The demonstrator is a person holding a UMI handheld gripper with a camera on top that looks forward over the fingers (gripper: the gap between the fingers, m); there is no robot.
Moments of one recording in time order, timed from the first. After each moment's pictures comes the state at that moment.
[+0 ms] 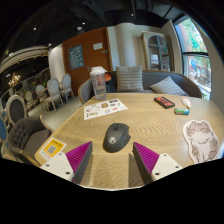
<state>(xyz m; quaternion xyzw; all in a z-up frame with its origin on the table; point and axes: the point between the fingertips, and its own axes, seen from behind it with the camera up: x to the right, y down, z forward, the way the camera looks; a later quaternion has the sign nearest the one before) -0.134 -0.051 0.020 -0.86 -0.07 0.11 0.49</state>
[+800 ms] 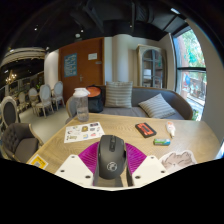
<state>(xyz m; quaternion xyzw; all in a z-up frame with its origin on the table) -0.049 0.022 0.110 -0.83 -0.06 0.05 0.55</state>
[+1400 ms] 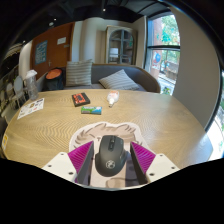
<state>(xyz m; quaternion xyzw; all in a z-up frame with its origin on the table) 0.233 -0.018 0.007 -0.89 0.04 -0.06 0.46</state>
